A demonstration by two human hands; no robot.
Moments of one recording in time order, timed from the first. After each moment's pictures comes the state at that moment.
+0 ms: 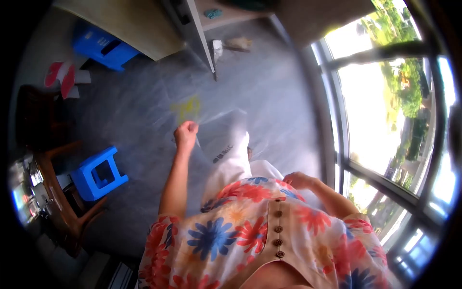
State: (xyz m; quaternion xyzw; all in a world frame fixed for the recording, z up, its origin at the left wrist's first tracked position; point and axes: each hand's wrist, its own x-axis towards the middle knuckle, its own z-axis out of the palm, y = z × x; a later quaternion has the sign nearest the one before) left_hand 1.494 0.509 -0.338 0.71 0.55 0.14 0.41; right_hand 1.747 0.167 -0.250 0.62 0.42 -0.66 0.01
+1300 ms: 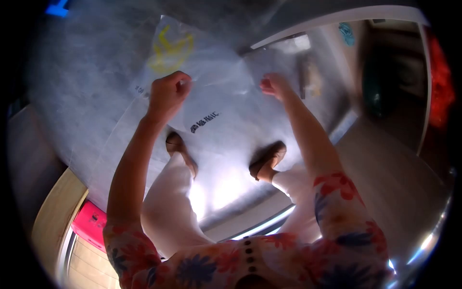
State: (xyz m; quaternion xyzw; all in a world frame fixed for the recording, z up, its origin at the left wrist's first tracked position) left_hand 1.618 0.470 -0.635 0.46 0.77 0.30 0.32; right_hand 1.884 0.647 -0.763 0.71 0.32 -0.63 0.02
